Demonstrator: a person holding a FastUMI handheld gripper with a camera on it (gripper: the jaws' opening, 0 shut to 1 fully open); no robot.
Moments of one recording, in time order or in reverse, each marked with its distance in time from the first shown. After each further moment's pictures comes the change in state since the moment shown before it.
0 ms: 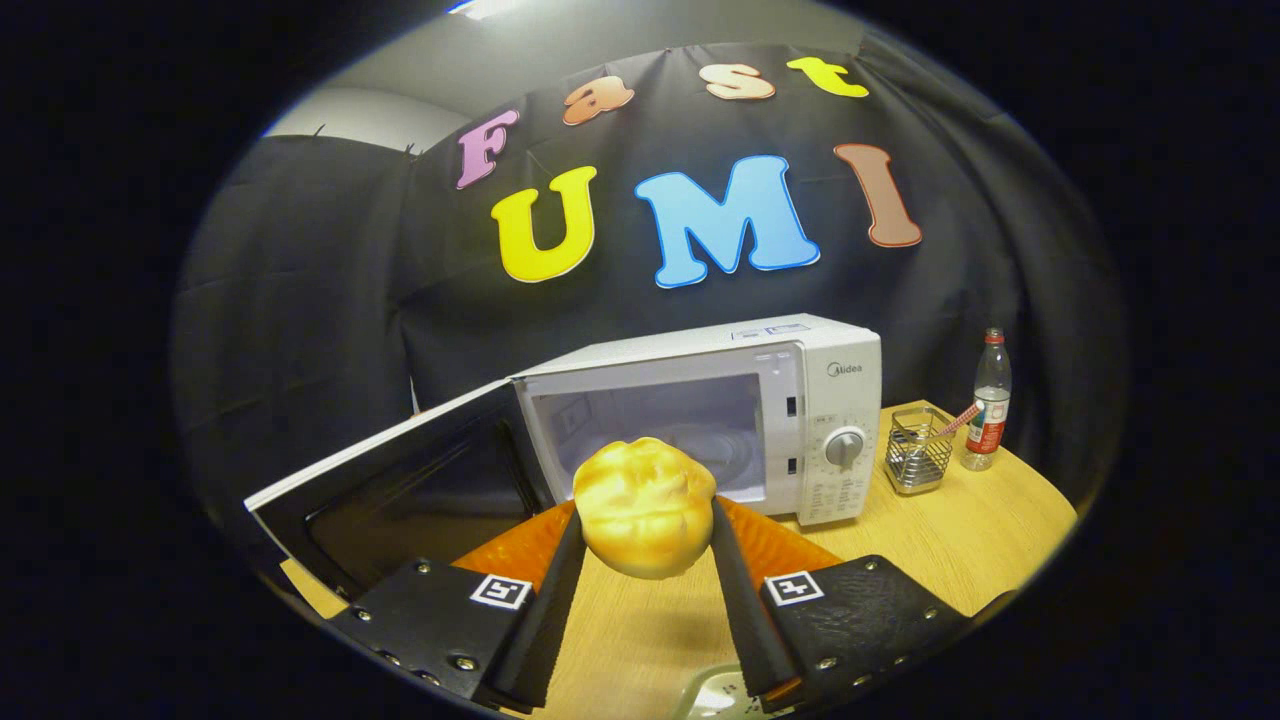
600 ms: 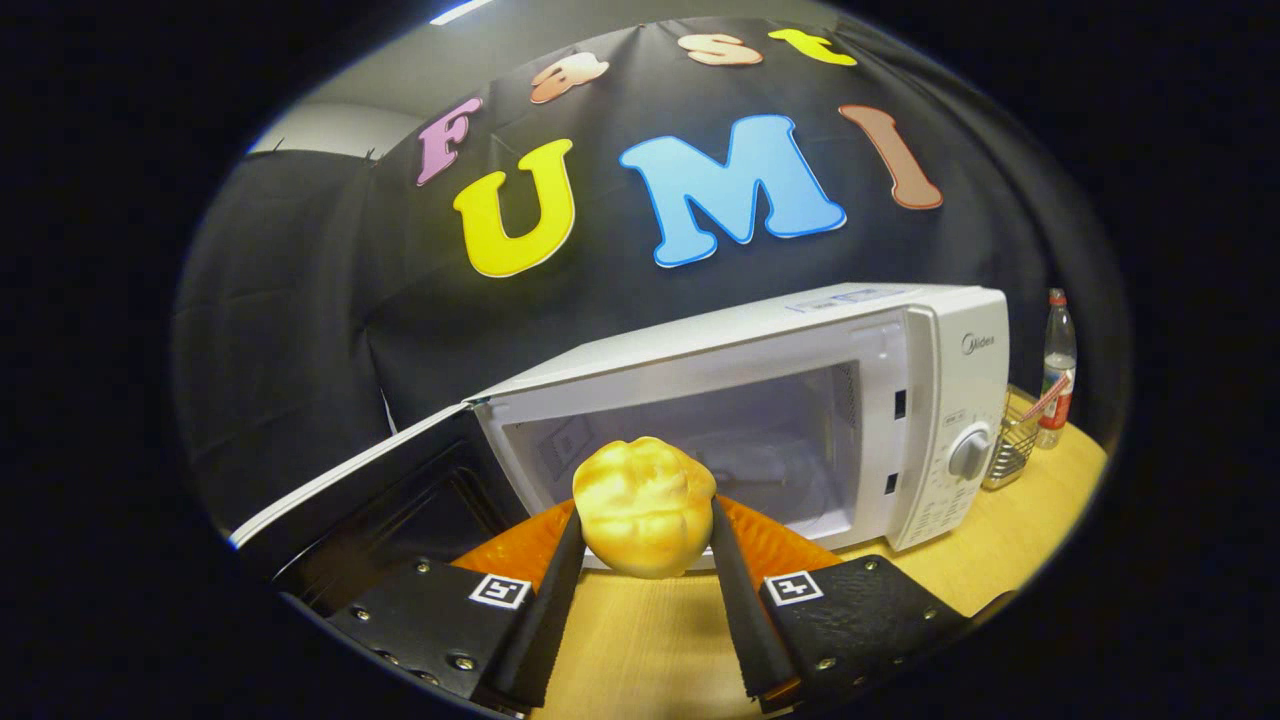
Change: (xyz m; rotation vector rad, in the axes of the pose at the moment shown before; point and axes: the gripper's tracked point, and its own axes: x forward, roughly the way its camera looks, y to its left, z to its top) arm 0.129 0.027 -0.012 0.126 0.018 -0.017
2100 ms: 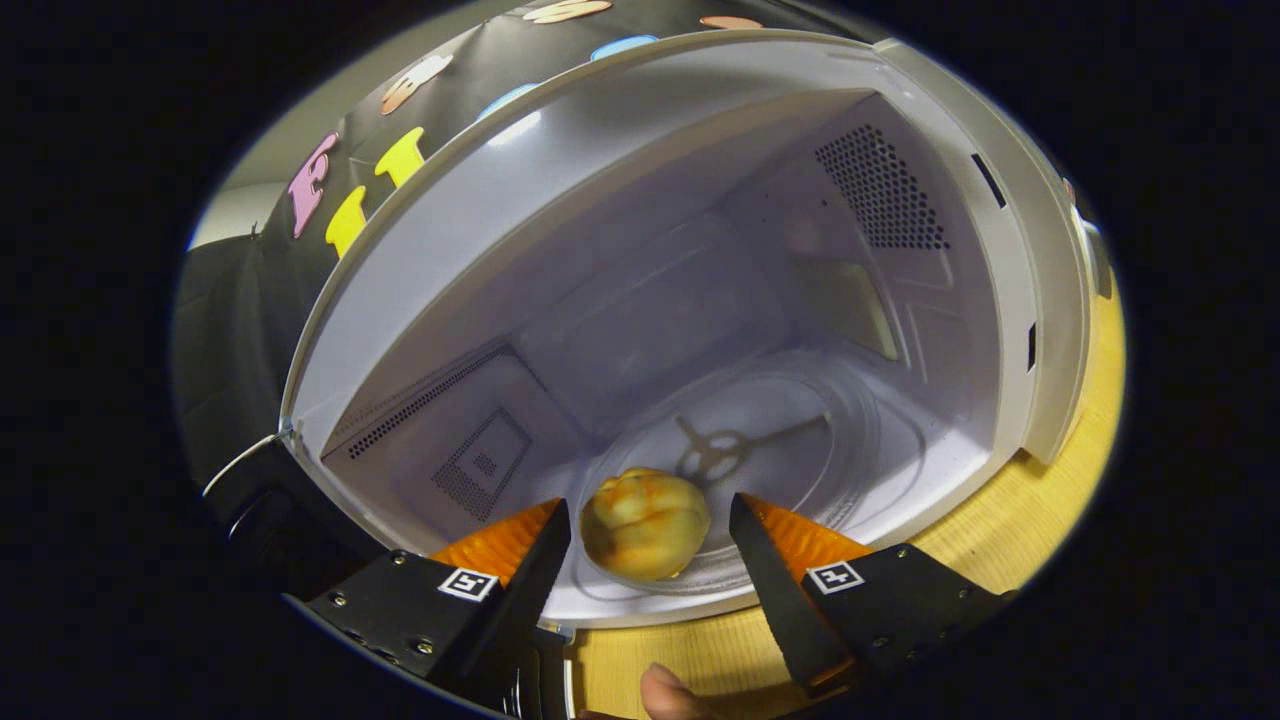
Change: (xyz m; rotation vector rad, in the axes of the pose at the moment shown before) arm 0.112 -0.020 -0.050 0.296 0.074 -0.060
